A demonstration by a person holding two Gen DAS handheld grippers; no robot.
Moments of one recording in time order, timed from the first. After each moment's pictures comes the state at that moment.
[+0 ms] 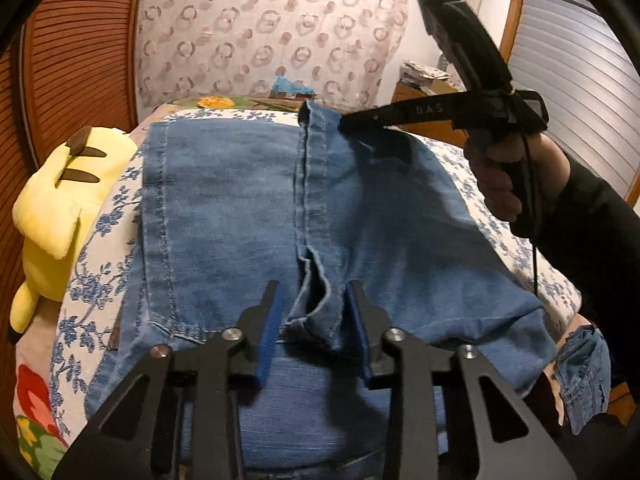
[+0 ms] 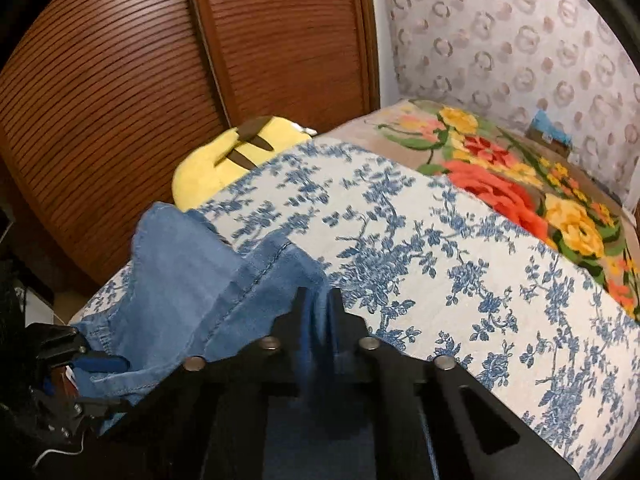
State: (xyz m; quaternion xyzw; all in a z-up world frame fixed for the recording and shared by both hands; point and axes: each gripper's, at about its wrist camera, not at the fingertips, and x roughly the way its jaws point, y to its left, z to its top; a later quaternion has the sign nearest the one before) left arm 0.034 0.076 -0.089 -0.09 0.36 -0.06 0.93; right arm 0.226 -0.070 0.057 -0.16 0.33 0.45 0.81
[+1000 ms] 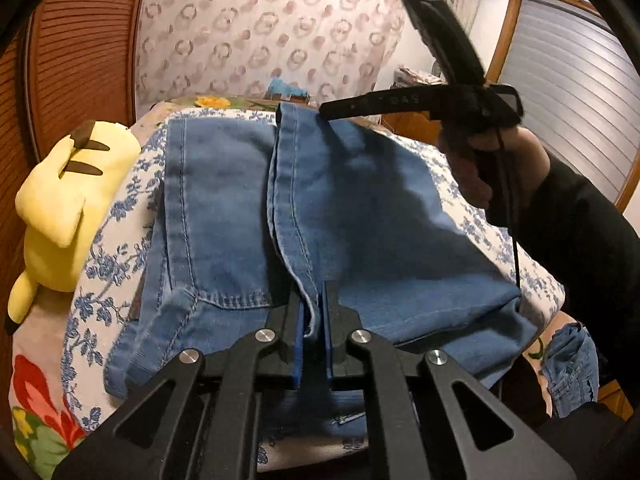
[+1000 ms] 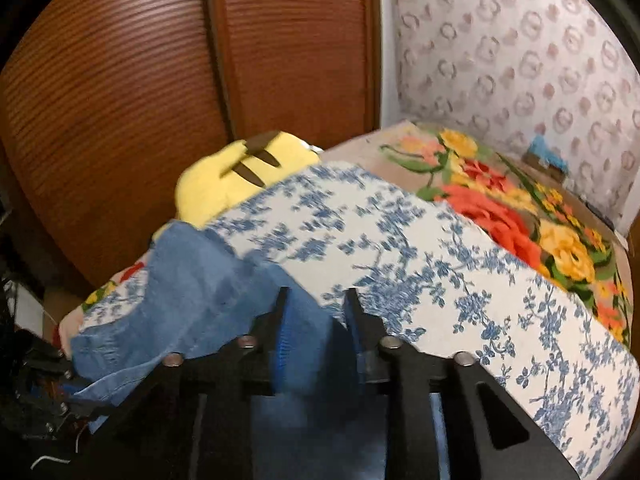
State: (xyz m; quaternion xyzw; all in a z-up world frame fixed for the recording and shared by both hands) left arm 0.009 0.086 -0.087 -0.10 0.36 -0.07 0.93; right arm 0.215 -0.063 0.056 -0.17 0.31 0.44 0.82
